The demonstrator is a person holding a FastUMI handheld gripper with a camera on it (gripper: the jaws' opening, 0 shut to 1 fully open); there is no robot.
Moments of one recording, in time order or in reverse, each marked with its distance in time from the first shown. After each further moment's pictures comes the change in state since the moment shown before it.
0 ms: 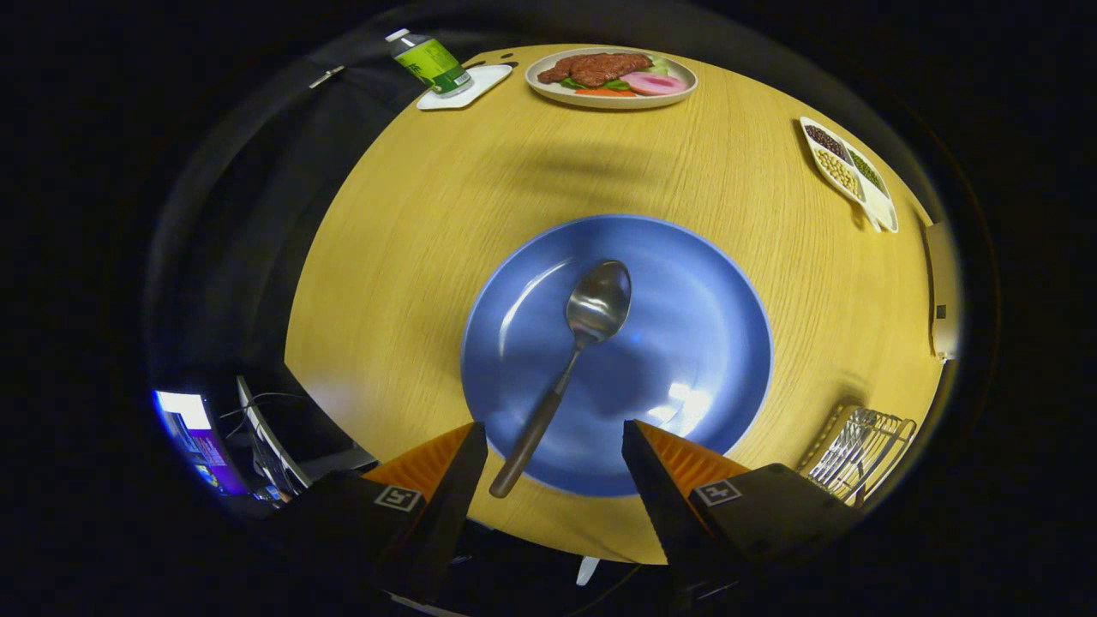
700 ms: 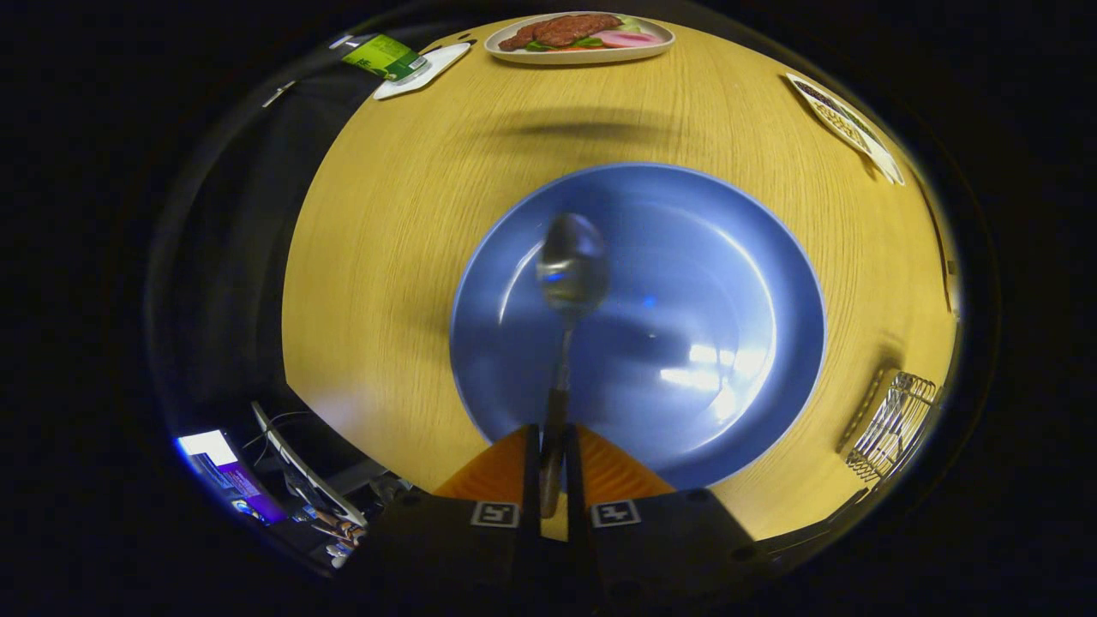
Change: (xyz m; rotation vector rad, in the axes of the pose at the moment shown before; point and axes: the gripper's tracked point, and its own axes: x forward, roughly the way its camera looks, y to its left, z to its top) arm 0.018 0.014 -0.012 0.107 0.092 0.046
